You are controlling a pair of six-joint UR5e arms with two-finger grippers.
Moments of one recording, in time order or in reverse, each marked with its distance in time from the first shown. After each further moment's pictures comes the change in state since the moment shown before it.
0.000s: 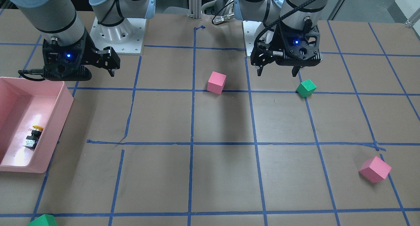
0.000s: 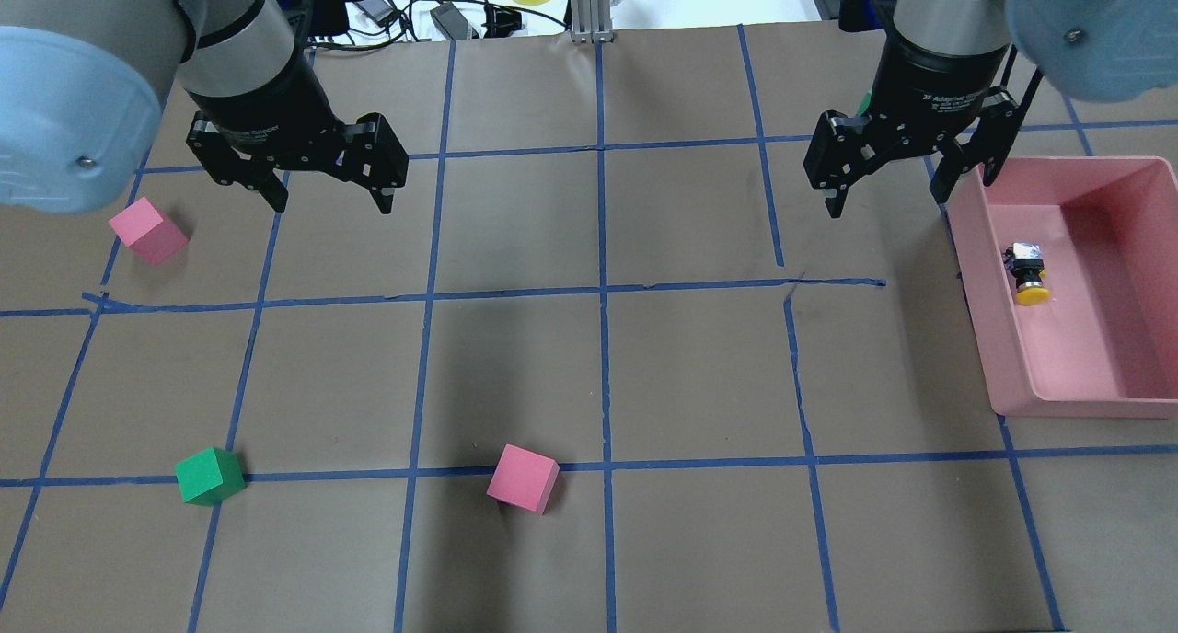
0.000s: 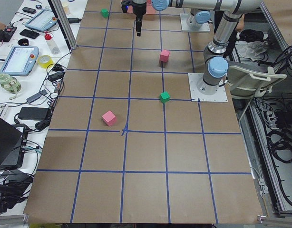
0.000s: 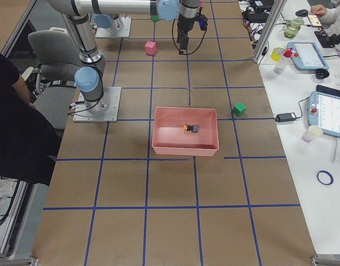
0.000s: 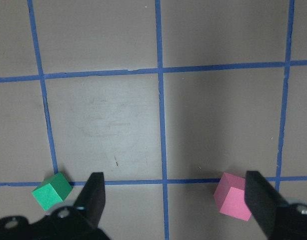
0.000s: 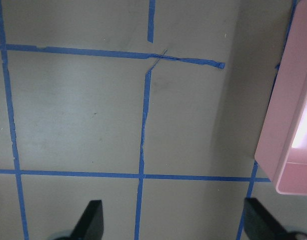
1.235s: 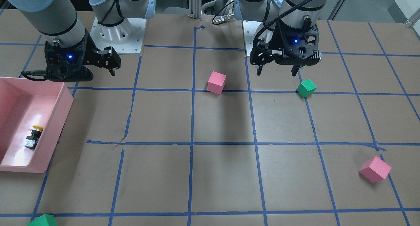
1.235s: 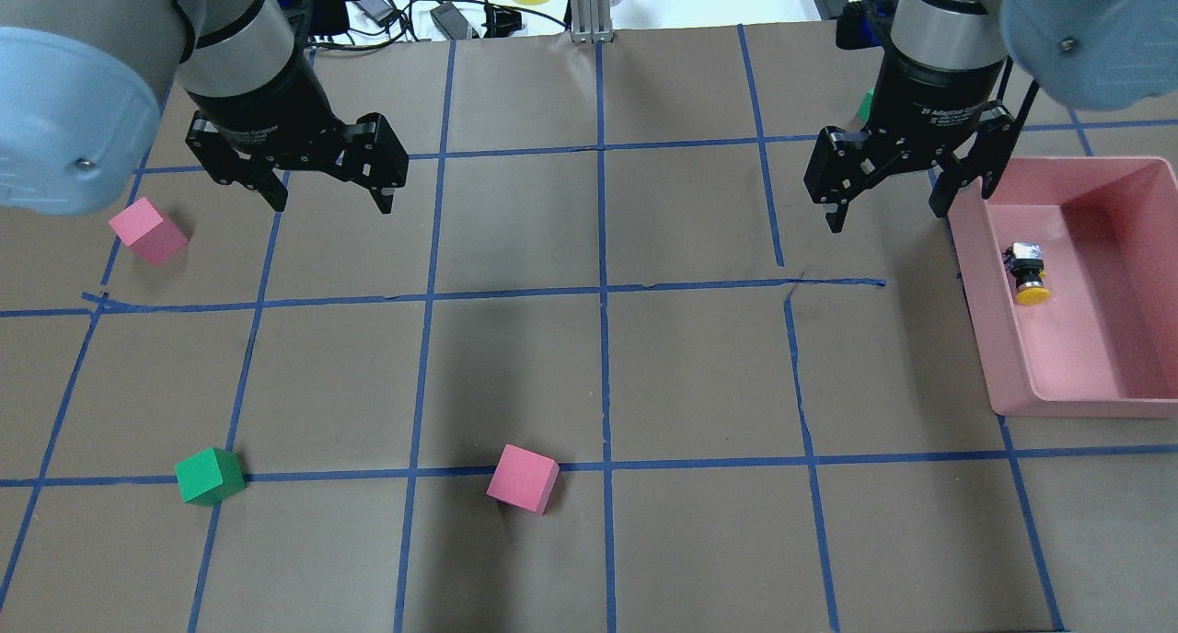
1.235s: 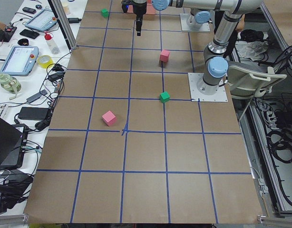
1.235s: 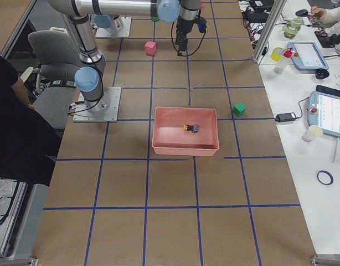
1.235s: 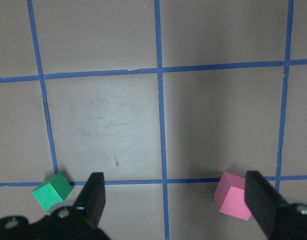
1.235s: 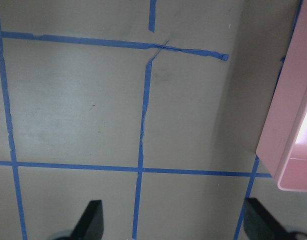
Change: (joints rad) left arm -0.003 0.003 -0.001 0.000 0.003 0.001; right arm -0.002 0.004 0.010 0.013 -0.001 -0.015
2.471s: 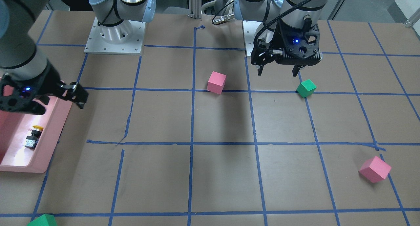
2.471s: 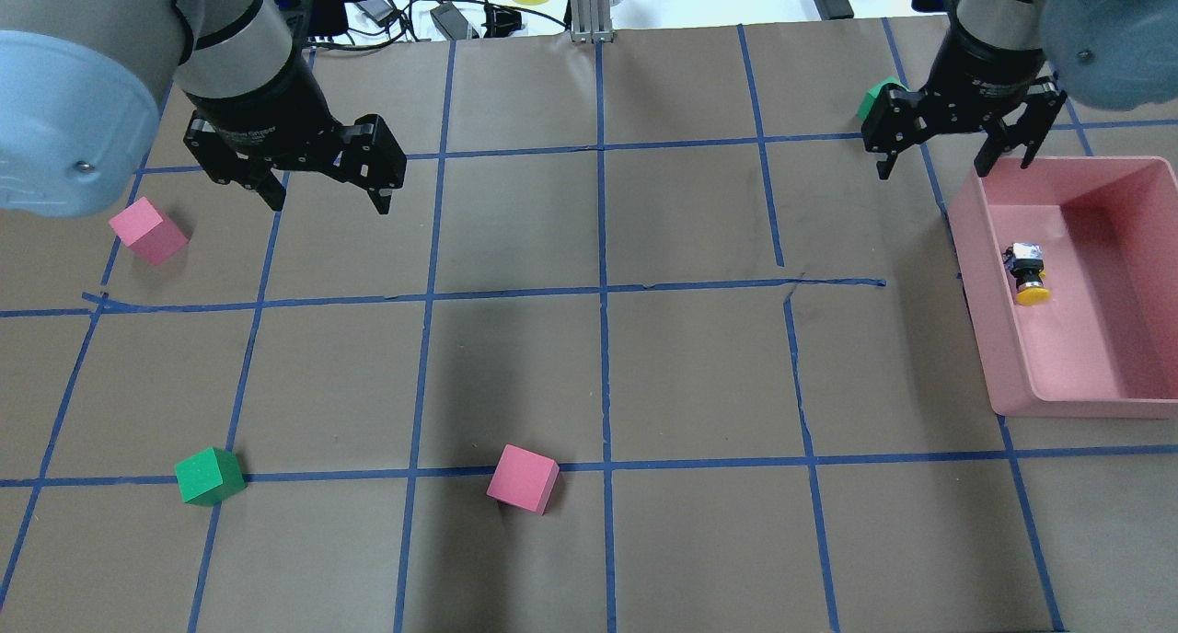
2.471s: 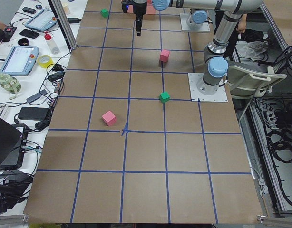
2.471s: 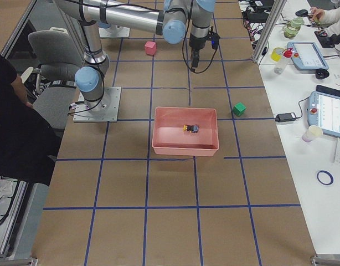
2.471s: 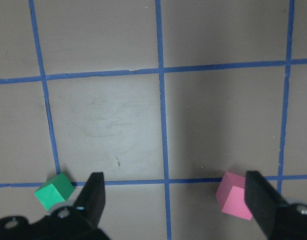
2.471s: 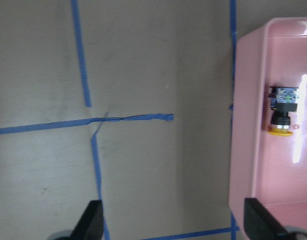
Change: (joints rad) left arm 0.003 0.003 -0.007 0.014 0.002 0.013; right arm -0.190 0.082 0.058 -0.270 -0.014 0.004
